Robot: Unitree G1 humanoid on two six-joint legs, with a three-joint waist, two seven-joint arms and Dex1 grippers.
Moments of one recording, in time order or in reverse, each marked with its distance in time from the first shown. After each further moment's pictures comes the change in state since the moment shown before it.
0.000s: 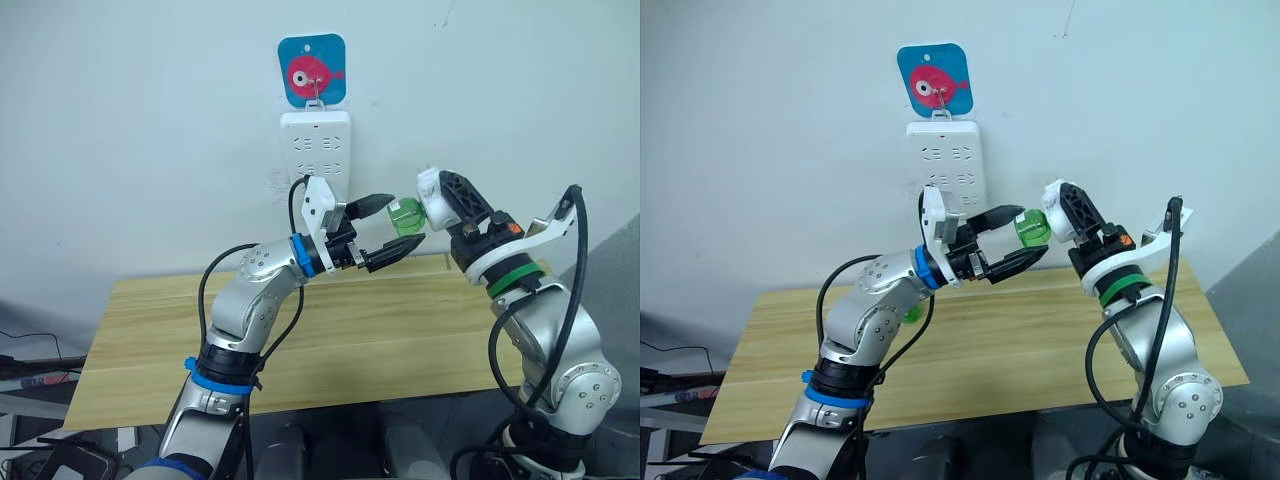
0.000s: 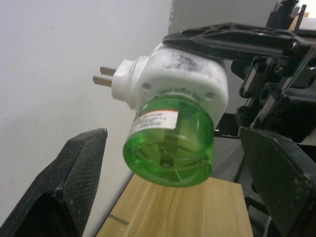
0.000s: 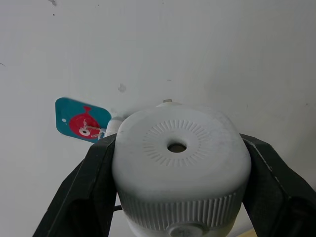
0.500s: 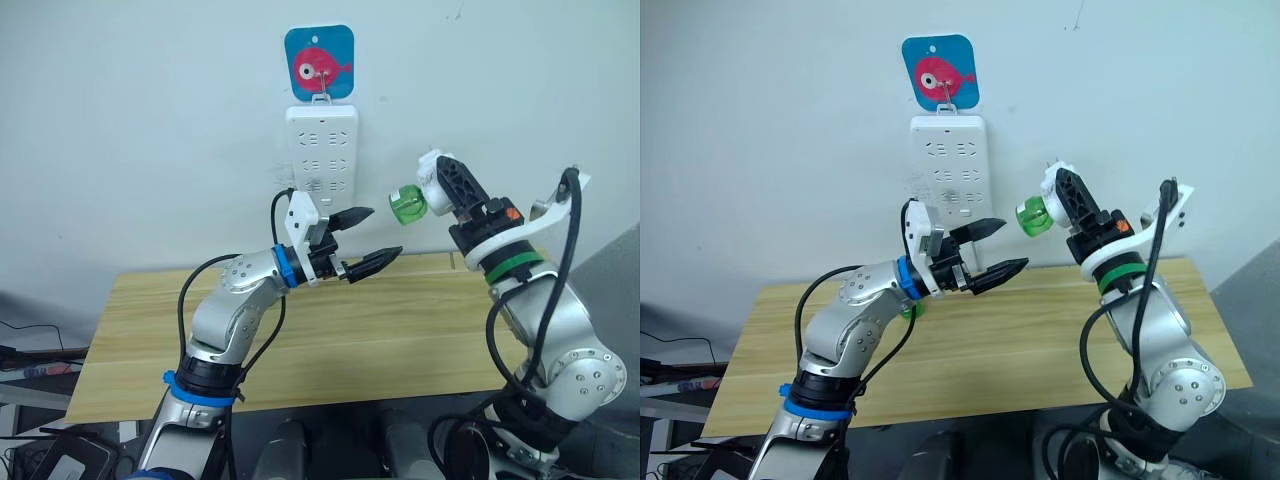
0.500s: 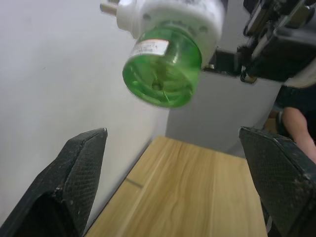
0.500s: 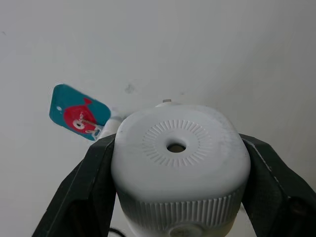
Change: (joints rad) left arm 0.056 0.069 0.014 -0.027 0.006 -0.012 -0.009; right arm -0.078 0.197 -0.189 -0.006 -0.170 0.325 0.103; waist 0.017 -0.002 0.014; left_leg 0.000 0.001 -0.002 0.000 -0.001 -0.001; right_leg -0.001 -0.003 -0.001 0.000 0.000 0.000
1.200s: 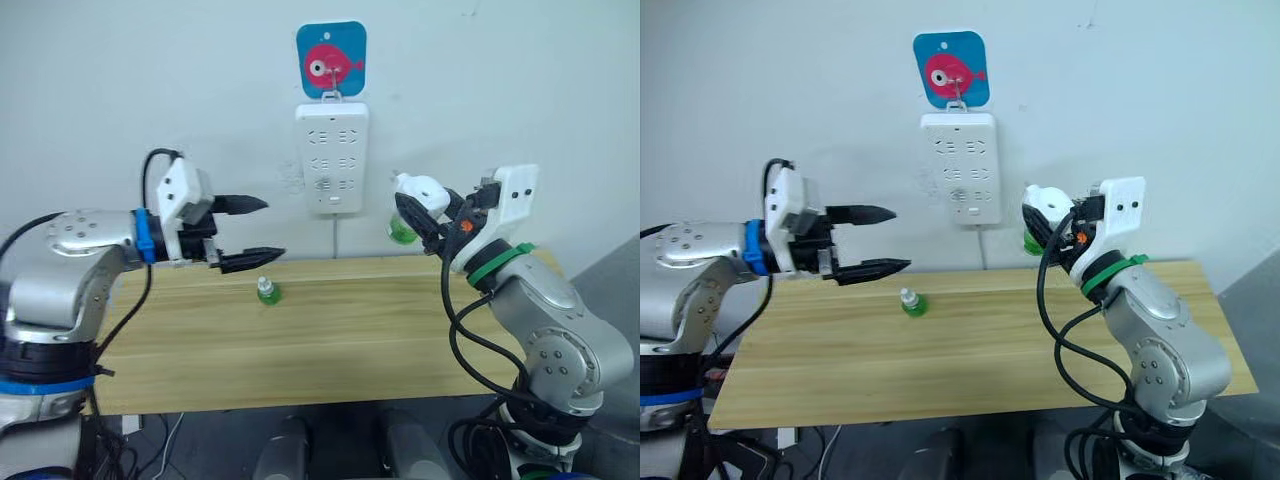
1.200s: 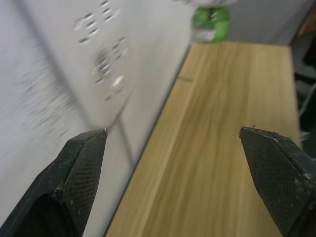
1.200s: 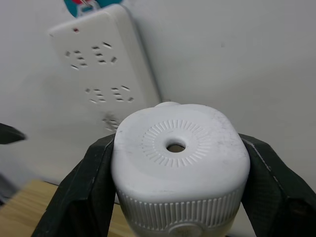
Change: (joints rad) left arm -0.026 0.531 0.207 -0.003 -0.061 0.119 -0.283; right arm -0.103 -0.120 0.127 -0.062 -0.986 0.288 0.830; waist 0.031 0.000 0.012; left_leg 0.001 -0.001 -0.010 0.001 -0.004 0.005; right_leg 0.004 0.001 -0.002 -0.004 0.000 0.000
